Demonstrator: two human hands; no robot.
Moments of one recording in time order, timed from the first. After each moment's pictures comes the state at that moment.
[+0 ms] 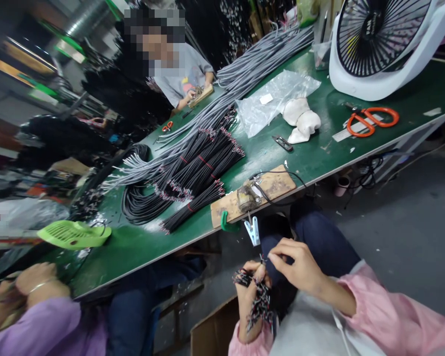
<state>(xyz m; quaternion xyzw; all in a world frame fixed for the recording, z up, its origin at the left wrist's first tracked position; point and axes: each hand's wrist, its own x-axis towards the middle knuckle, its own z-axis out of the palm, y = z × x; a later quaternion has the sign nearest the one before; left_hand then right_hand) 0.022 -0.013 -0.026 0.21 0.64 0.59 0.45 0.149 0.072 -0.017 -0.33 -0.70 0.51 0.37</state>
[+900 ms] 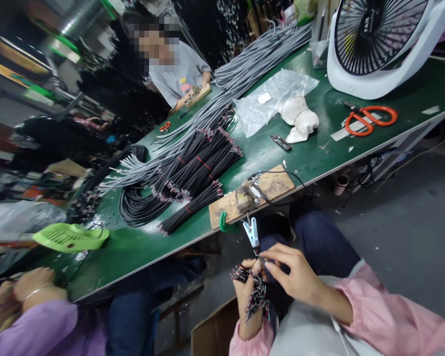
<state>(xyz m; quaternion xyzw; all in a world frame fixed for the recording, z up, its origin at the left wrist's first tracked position) 0.020 -0.007 -0.023 0.23 0.62 0.60 0.44 0.147 0.063 -0.015 -0.29 -0.69 0.56 0.36</state>
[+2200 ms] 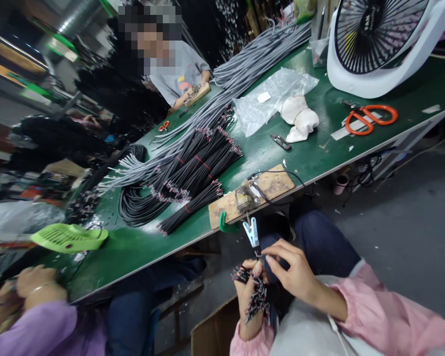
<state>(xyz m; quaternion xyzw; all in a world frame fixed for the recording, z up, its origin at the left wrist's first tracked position) 0.019 -0.010 -0.033 0.21 0.61 0.62 0.46 0.140 0.060 -0.025 -0.34 -0.67 0.53 0.40</state>
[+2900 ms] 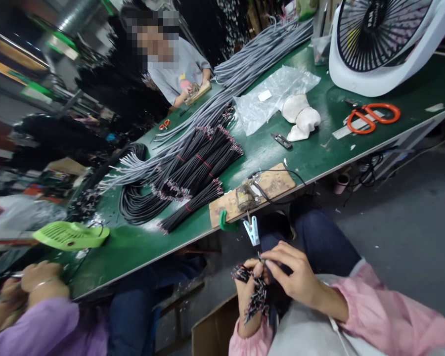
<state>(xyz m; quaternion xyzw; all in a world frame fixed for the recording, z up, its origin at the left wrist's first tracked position) 0.018 -0.011 -0.028 0.23 0.60 0.60 0.47 0.143 0.056 -0.024 -0.29 -0.69 0.50 0.44</state>
